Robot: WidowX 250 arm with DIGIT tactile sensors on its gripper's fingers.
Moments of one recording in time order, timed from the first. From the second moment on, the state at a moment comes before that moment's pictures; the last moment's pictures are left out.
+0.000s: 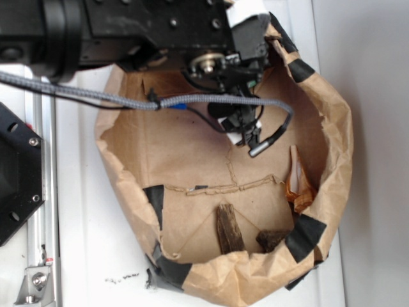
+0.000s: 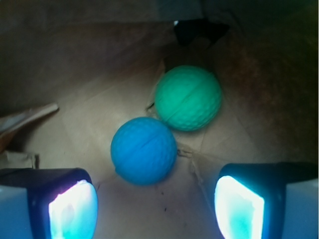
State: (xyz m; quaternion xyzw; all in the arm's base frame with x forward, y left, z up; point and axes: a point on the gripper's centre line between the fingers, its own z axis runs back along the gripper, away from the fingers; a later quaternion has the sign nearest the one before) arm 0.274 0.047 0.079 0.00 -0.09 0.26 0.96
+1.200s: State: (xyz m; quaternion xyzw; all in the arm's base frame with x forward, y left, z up) arm 0.278 0.045 0.062 -0.02 -0.11 0.27 0.96
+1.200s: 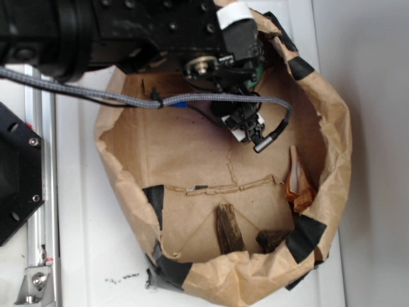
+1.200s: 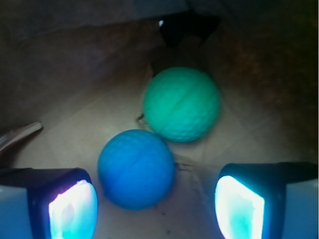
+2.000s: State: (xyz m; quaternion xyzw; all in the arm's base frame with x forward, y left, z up) arm 0.281 0.039 0.024 -0.05 -0.11 0.28 0.95
